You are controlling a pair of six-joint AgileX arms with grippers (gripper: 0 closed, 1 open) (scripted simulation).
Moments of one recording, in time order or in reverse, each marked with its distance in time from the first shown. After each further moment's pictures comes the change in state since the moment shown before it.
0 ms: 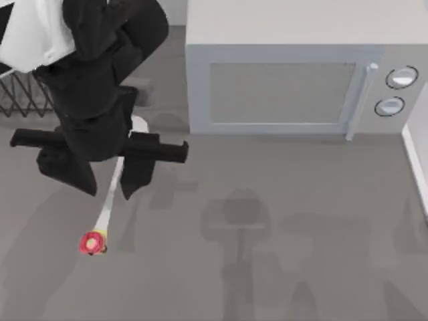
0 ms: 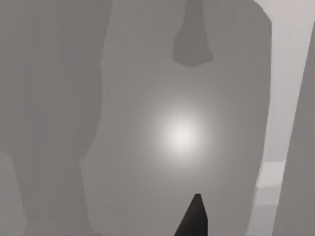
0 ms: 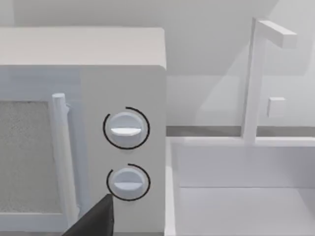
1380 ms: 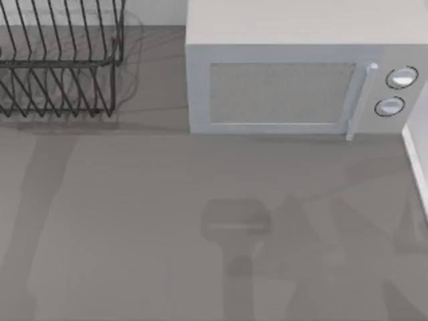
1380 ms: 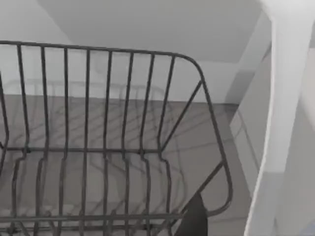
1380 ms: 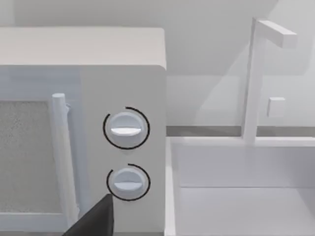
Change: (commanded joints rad) left arm 0.516 -0.544 -0.211 0.803 0.154 0.309; right arm 0.000 0.000 0.000 0.000 0.000 0.000
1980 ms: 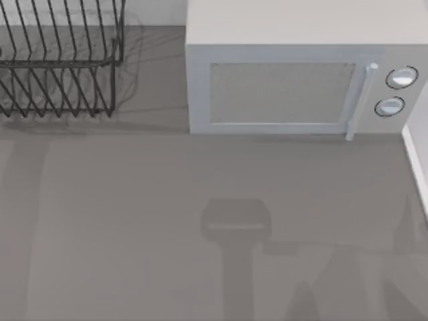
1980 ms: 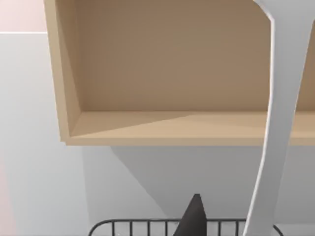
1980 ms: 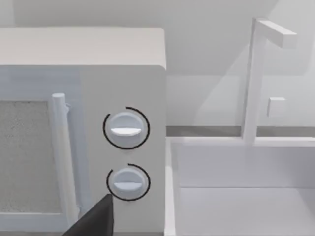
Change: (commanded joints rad) left arm 0.228 -0.246 -0.135 0.332 0.066 0.122; right arm 0.000 0.000 0.000 0.000 0.000 0.000
